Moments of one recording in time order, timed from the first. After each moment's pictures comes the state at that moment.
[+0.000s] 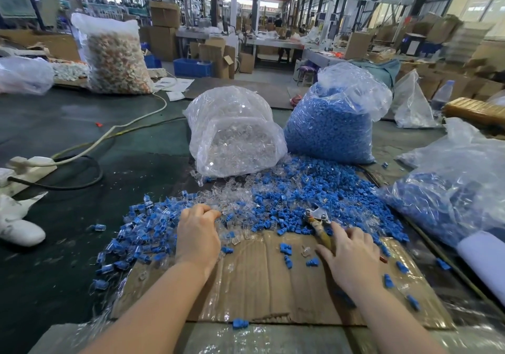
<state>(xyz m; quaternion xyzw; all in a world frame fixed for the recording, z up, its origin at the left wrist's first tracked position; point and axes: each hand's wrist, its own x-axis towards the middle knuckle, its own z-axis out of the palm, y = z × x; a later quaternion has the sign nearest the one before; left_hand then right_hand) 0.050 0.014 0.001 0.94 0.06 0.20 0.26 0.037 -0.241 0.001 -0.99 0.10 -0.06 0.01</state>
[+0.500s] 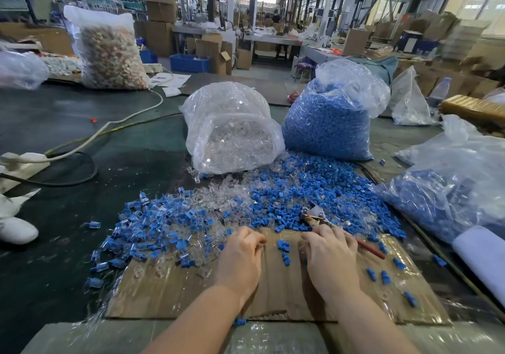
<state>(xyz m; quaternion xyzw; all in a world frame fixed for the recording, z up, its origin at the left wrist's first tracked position) 0.027 -0.047 -0.022 0.92 -0.09 0.13 0.36 0.026 -0.208 -0.001 -0.99 0.00 -0.12 0.03</state>
